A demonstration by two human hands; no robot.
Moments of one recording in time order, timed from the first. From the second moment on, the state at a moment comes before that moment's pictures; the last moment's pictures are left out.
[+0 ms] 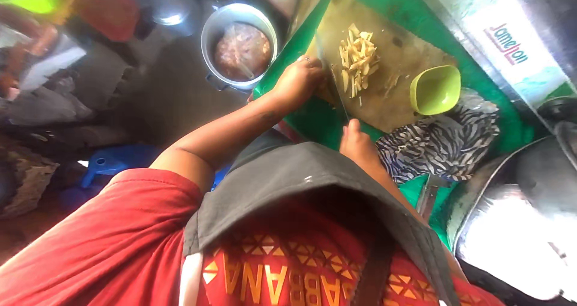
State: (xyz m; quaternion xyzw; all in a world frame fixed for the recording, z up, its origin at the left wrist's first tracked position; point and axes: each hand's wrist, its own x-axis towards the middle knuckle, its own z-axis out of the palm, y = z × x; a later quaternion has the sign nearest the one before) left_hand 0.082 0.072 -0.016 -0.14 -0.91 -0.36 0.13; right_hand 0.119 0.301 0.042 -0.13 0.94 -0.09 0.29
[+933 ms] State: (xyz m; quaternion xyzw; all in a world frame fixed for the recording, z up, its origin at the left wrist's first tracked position) left_hand 0.089 0.076 -0.031 -0.12 -0.90 -0.36 0.21; right_hand 0.138 0.313 0.046 -0.18 0.96 -0.09 0.21
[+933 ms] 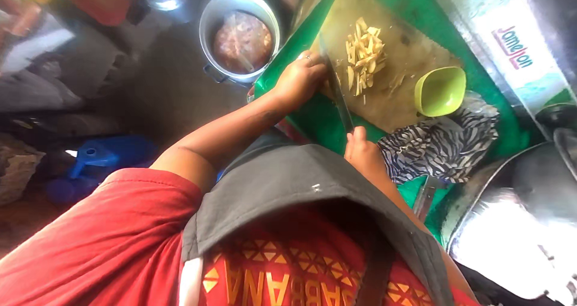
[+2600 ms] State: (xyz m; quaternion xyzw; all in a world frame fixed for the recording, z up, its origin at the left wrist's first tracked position) left_hand 0.049 0.053 0.007 -0.35 -0.89 -0.25 0.14; right_hand 0.125 0.330 0.046 -0.16 0.97 -0.15 0.05
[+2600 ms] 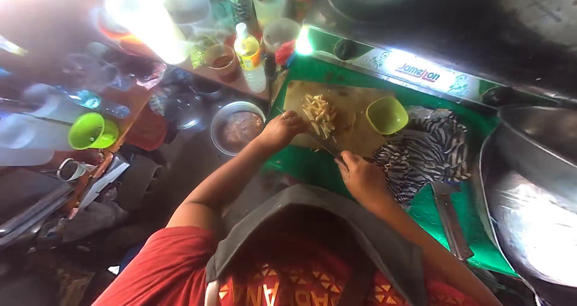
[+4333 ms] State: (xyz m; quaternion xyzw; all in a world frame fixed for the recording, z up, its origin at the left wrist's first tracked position) left_hand -0.060 0.027 0.028 -0.14 -0.81 -0.54 -0.20; right_hand 0.001 0.205 -0.002 -0.12 0.96 -0.20 -0.14
